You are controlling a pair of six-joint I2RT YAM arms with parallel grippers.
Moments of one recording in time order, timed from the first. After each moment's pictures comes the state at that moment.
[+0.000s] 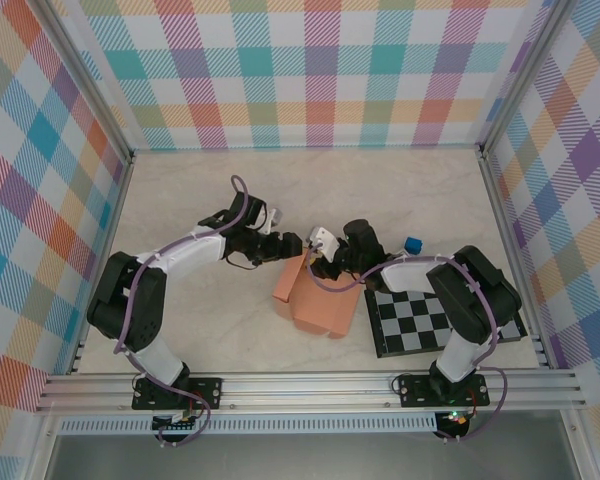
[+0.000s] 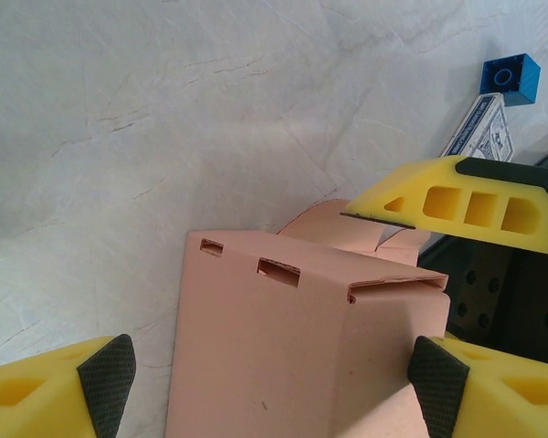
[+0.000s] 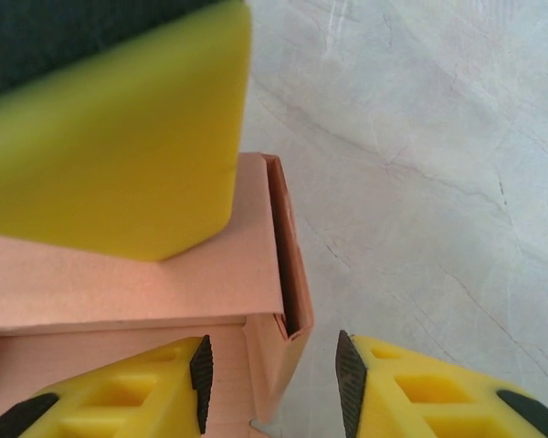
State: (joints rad) left arm -0.46 1.66 1.07 -0.41 0.49 -0.52; right arm 0.62 1.71 0.73 0.40 -0.41 -0.35
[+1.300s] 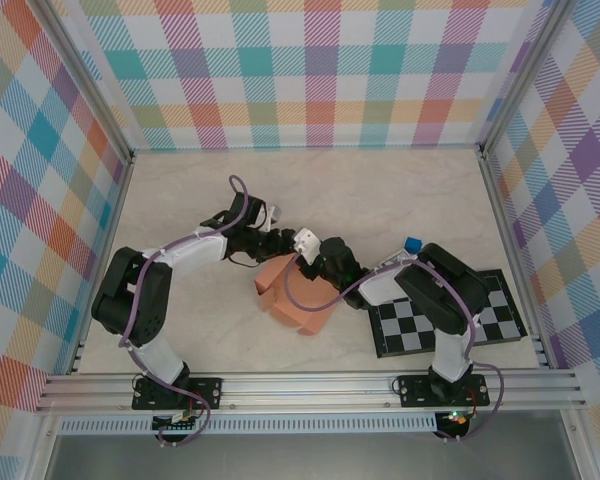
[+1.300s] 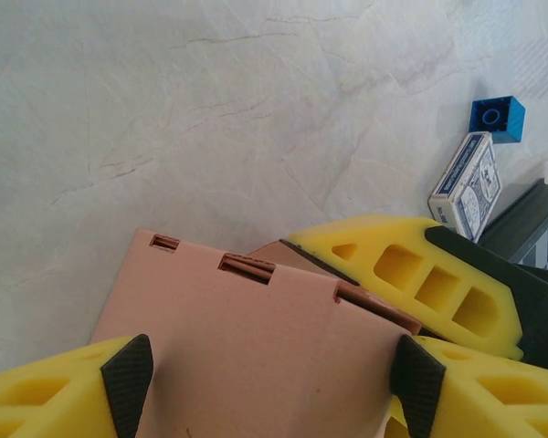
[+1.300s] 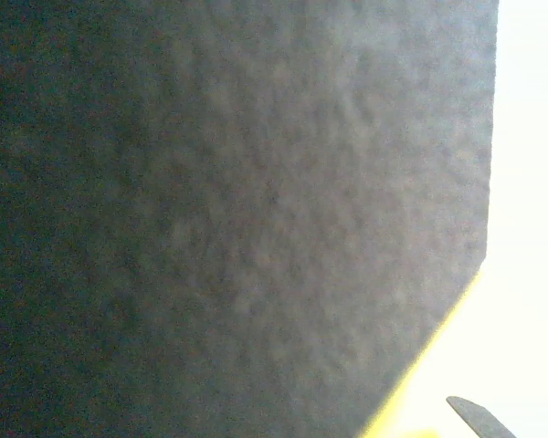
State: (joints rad) left arm -0.46 1.70 1.05 -0.29 0.50 -0.58; right arm 0.81 1.87 0.73 0.75 0.07 -0.21
